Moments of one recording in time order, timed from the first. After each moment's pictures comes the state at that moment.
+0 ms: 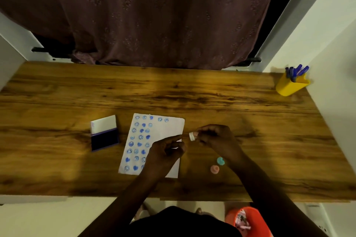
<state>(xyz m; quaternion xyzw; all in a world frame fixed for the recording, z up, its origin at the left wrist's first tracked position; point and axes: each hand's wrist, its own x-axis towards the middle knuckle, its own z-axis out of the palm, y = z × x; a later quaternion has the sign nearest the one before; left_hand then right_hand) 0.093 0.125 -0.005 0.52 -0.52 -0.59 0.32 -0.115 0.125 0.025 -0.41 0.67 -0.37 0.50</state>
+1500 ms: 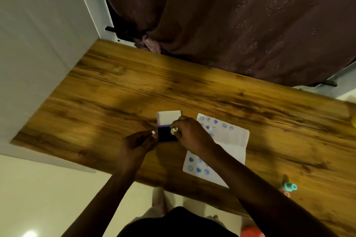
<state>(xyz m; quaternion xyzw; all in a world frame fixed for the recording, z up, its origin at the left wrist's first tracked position) 0.365 0.098 -0.033 0.59 -0.35 -0.54 0.50 0.169 0.024 0.001 -0.81 0.53 -0.09 0.23</state>
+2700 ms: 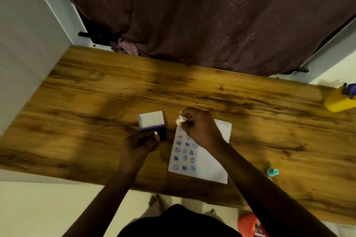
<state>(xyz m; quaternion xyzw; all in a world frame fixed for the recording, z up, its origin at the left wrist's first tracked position) 0.321 0.091 -0.024 0.54 -0.37 -0.60 0.47 0.099 0.032 0.018 -0.70 0.62 -0.25 0.26</state>
